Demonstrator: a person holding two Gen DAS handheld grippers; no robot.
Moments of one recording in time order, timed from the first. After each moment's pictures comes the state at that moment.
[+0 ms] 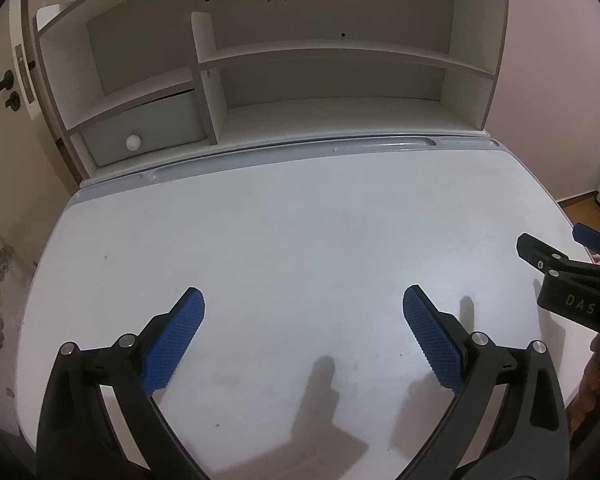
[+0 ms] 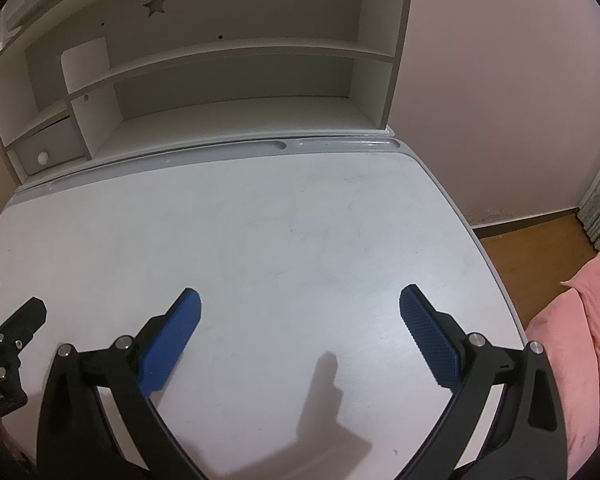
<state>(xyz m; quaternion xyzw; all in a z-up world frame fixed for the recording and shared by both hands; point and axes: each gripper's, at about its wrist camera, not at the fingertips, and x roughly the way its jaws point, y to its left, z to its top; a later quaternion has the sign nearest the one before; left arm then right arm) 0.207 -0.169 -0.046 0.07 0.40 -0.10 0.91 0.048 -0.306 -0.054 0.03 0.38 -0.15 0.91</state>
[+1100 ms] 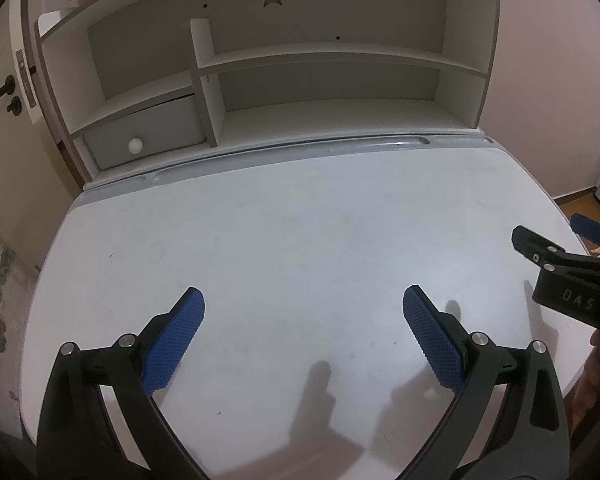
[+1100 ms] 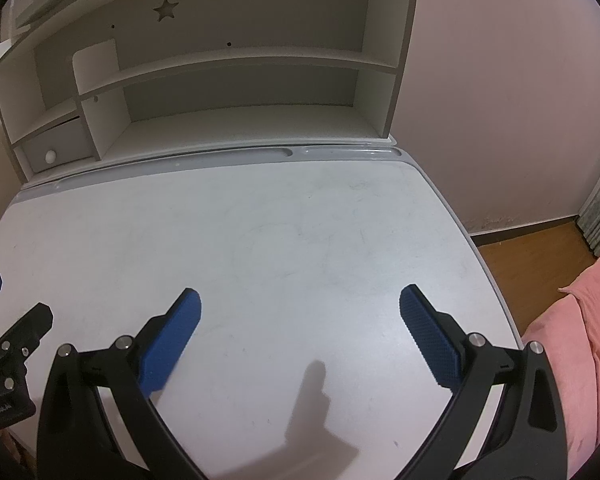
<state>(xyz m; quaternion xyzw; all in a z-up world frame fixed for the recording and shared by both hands) 0.201 -0.166 -0.040 0.08 0.39 -0.11 0.91 0.042 -0.300 -0.046 0.02 0.37 -0.15 0.92</state>
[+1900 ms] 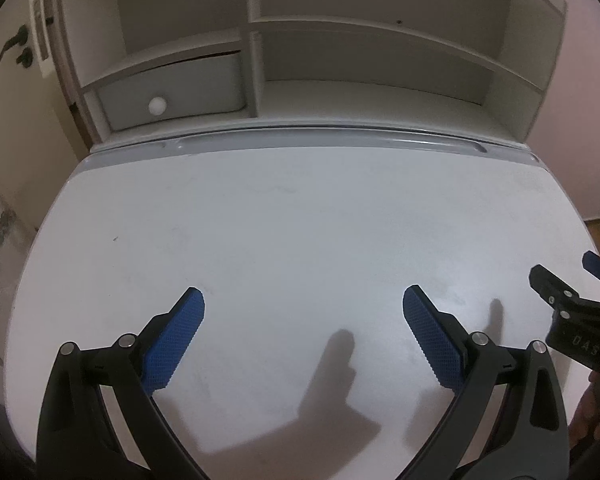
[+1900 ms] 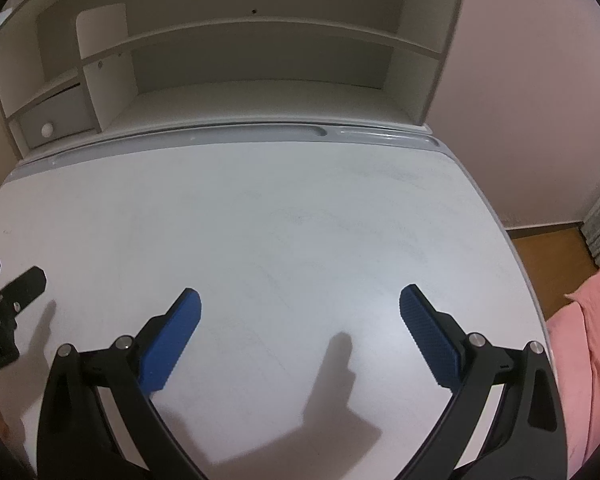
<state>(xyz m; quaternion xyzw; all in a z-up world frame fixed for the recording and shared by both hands) 0.257 -0.125 -0.068 0.03 0.43 -0.07 0.90 0.086 -0.278 -0.071 0.00 0.41 -0.13 0.90</state>
